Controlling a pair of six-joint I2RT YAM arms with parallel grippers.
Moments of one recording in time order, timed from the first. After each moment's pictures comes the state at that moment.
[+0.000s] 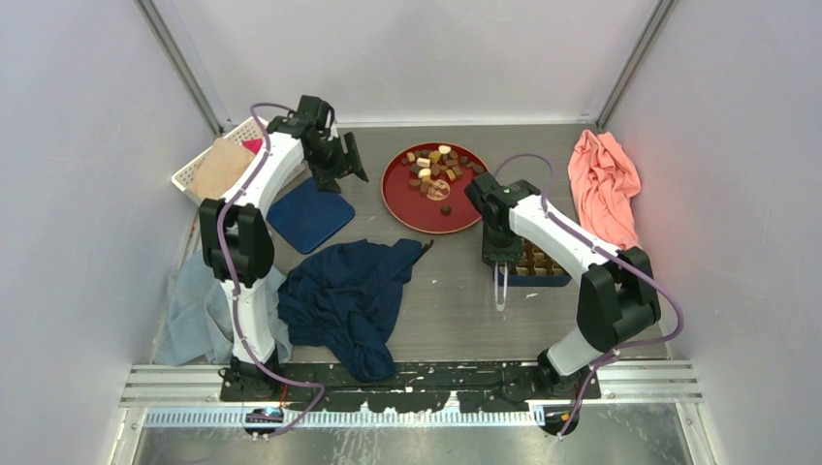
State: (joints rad) left arm -0.24 2.04 1.91 -0.95 0.27 -0.52; right arm 0.47 1.56 1.20 -1.10 0.28 0.58
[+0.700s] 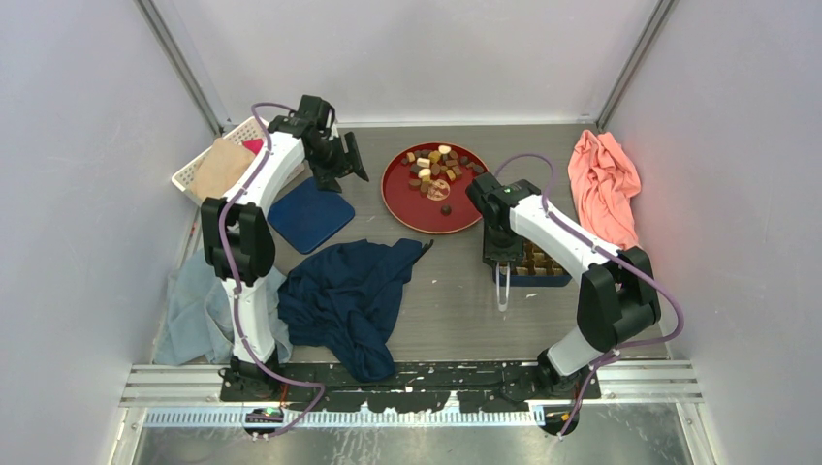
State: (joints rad) left arm -0.24 2.06 1.93 -0.95 0.27 -0.52; right arm 0.47 1.56 1.20 -1.11 0.28 0.58
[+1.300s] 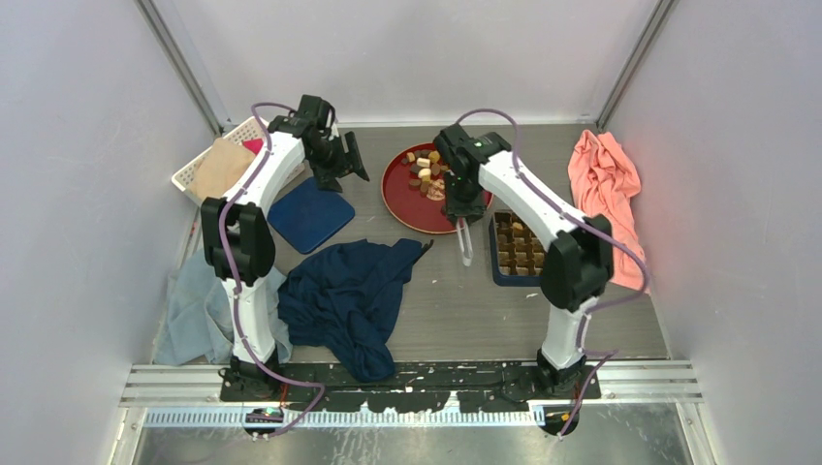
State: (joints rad) left arm -0.24 2.06 1.93 -0.95 0.27 -0.52; right arm 0.53 1.81 1.72 -1.21 0.16 0.47
